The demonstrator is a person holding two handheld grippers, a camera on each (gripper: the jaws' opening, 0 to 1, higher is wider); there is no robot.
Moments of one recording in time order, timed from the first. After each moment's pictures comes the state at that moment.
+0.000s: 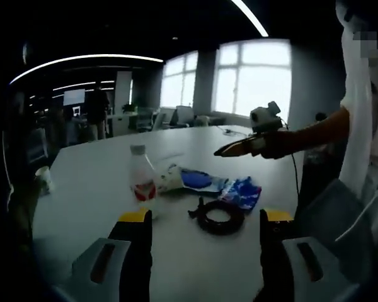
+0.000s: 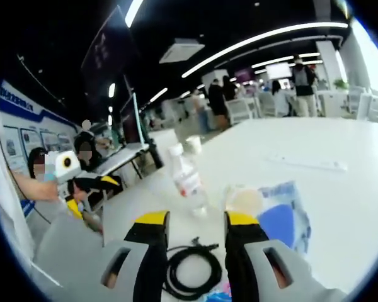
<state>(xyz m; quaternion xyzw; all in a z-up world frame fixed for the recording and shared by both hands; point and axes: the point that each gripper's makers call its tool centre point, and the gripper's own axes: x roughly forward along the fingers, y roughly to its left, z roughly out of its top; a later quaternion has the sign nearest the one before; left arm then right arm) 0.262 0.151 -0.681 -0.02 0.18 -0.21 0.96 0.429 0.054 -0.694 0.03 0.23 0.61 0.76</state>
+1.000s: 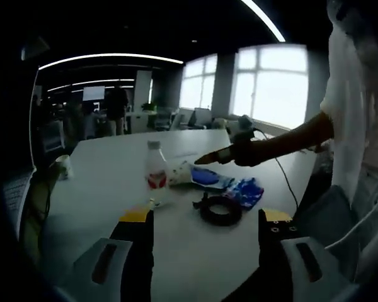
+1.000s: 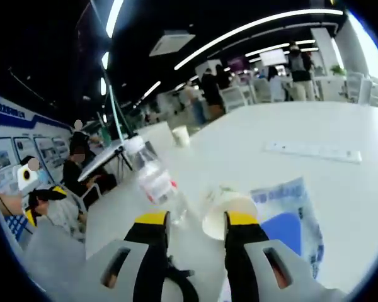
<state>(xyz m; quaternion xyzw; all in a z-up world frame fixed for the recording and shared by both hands) 0.223 0.165 -0.672 -0.04 0.18 -0.15 0.97 0.482 0.107 -0.745 0.03 0.28 0.59 0.76</state>
